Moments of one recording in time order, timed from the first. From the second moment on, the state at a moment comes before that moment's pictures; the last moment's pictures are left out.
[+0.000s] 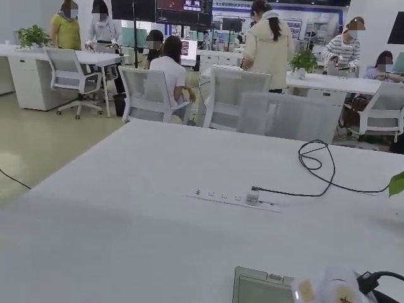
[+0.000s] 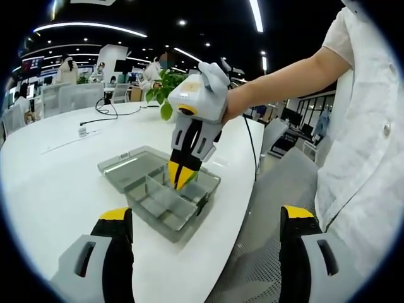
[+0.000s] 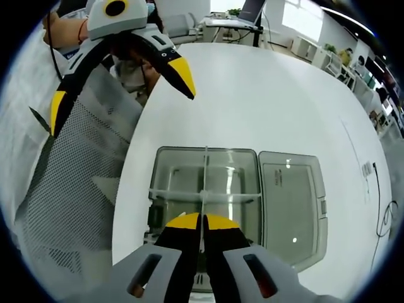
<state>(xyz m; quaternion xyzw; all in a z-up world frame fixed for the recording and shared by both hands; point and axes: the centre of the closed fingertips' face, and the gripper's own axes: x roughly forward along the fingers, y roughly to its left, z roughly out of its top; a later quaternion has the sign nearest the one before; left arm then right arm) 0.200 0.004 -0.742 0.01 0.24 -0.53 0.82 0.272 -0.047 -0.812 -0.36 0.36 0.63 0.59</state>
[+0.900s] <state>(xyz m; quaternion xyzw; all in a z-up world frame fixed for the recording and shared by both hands) 0.201 0.006 -0.741 0.01 0.24 -0.52 0.82 0.274 -0.084 -0.760 -0.27 0.34 0.60 0.67</state>
